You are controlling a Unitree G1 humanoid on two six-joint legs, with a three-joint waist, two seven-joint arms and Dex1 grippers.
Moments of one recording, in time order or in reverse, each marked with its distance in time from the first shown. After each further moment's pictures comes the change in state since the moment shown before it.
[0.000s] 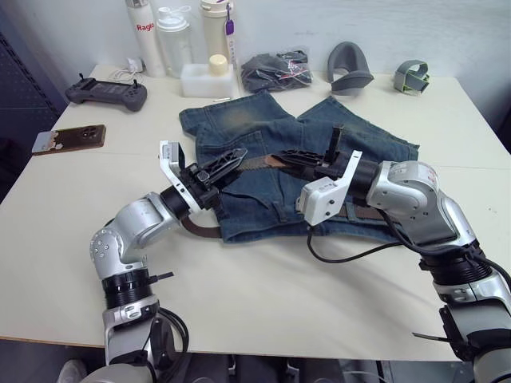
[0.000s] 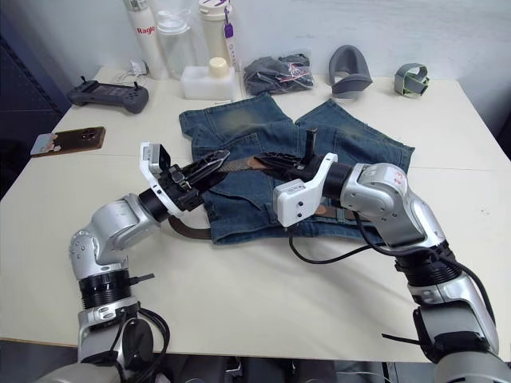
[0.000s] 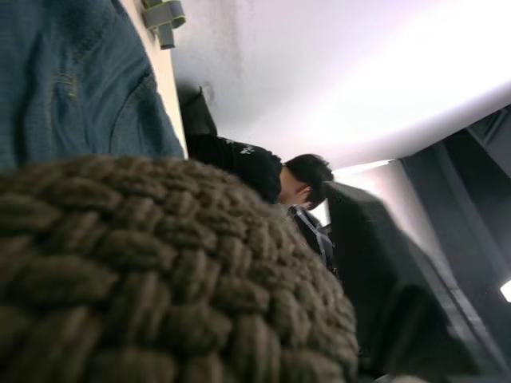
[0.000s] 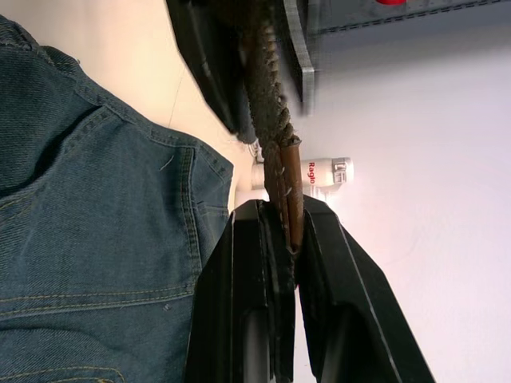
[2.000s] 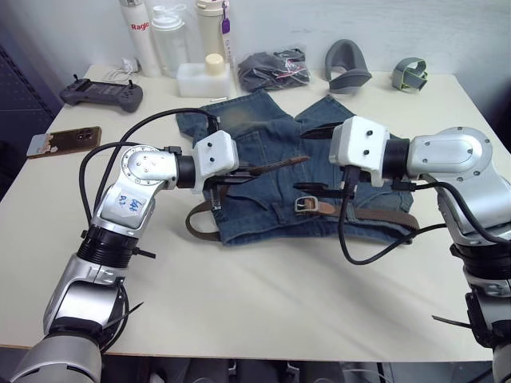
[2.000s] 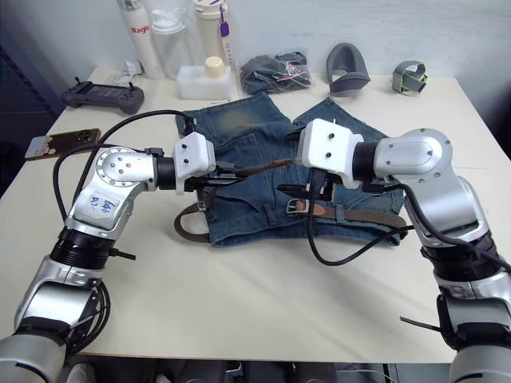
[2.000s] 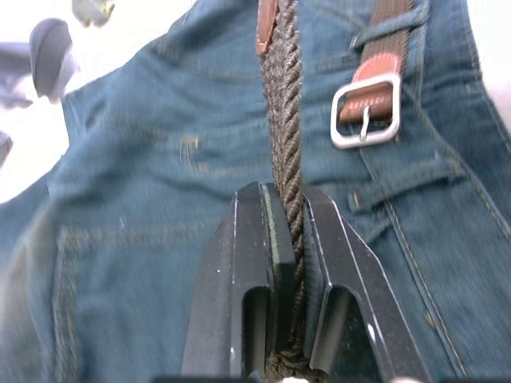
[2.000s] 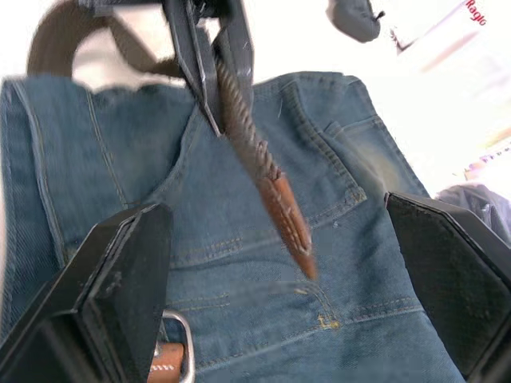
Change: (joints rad) left arm -0.237 0.400 -0.670 0.087 1.806 -1.047 -1.455; right arm -0.087 -0.133 -0.047 -0.194 0.523 0.886 0.420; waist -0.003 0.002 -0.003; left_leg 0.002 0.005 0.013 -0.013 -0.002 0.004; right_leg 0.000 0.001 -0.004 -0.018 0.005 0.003
